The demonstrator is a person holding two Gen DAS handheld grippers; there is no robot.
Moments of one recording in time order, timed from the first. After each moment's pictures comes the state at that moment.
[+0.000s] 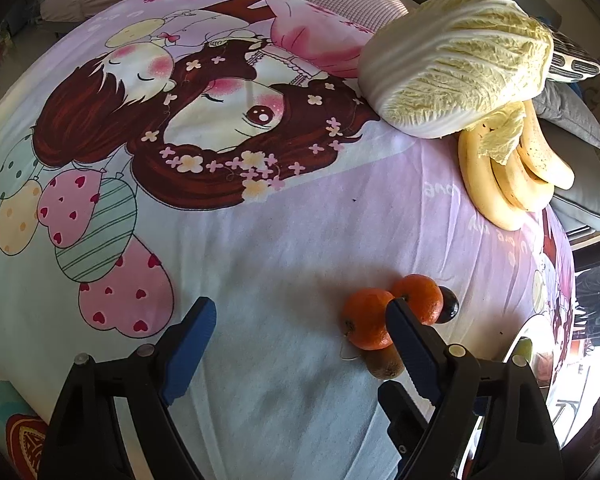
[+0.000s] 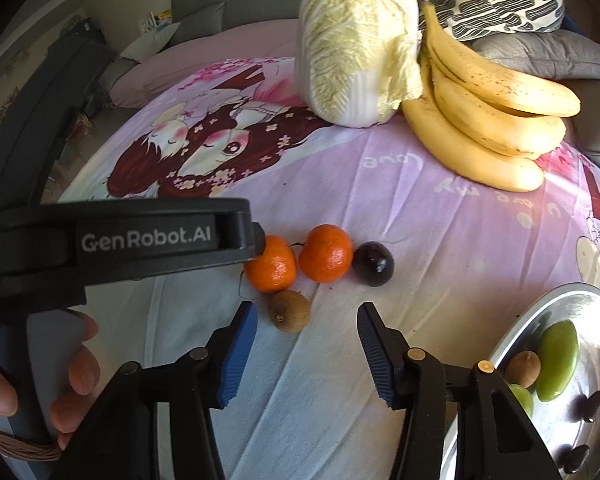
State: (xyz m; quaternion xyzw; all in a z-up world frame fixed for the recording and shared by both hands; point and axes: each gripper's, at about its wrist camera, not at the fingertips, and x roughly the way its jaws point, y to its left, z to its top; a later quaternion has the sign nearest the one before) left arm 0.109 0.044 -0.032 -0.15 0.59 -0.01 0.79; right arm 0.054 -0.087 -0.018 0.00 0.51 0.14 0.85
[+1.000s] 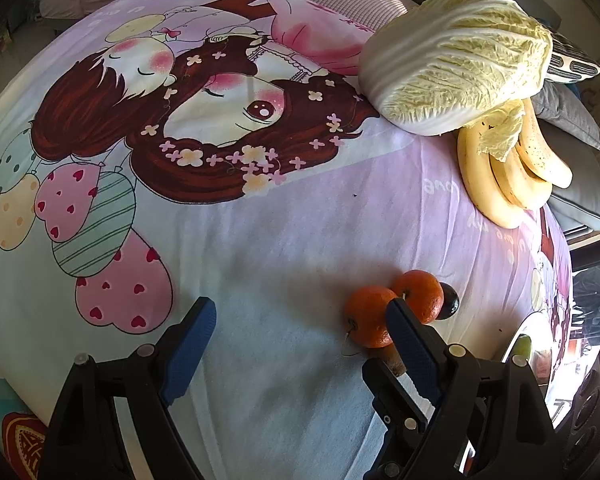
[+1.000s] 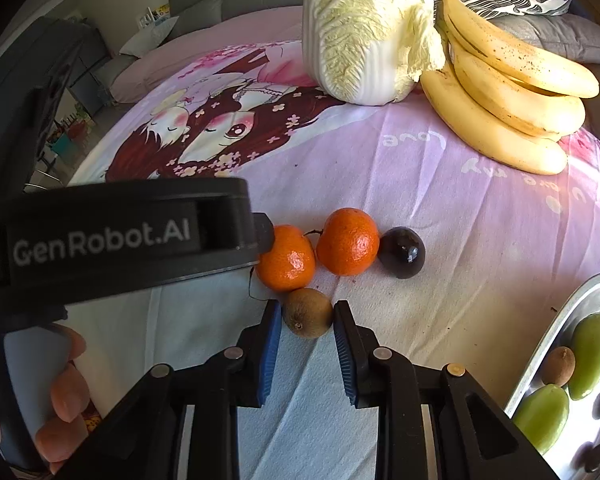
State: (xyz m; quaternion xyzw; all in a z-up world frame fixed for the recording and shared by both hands) left arm 0.106 0.044 -0.032 -0.16 0.59 -0.02 0.79; right arm 0.062 -0.082 -0.033 0.02 0.52 0.14 0.84
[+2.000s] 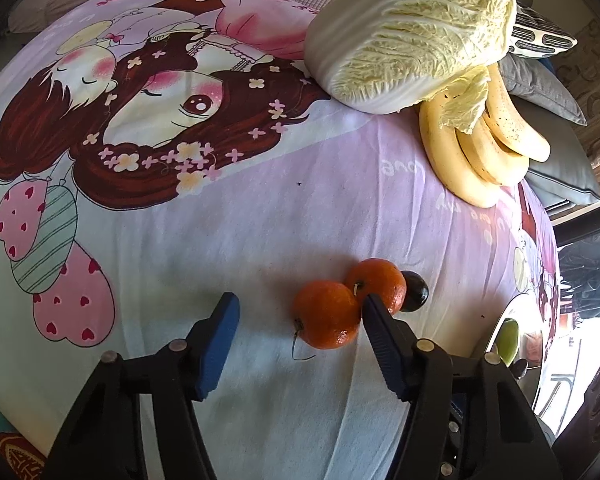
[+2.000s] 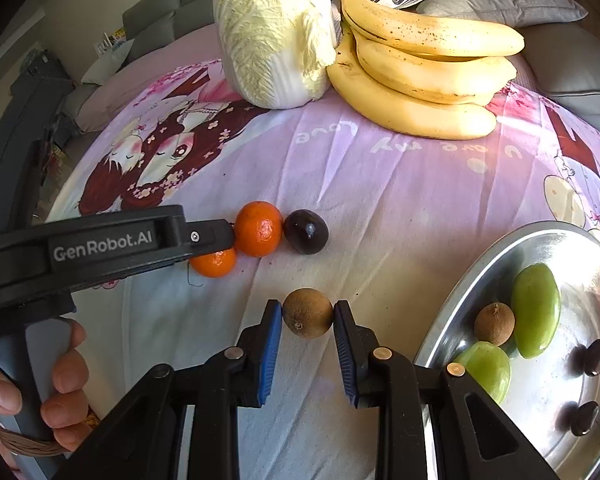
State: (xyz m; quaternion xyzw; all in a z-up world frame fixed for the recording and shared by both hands) left arm 0.111 0.018 -0.035 -0.15 0.59 -0.08 0.79; right arm 0.050 -0.130 -0.024 0.06 0.53 0.08 0.84
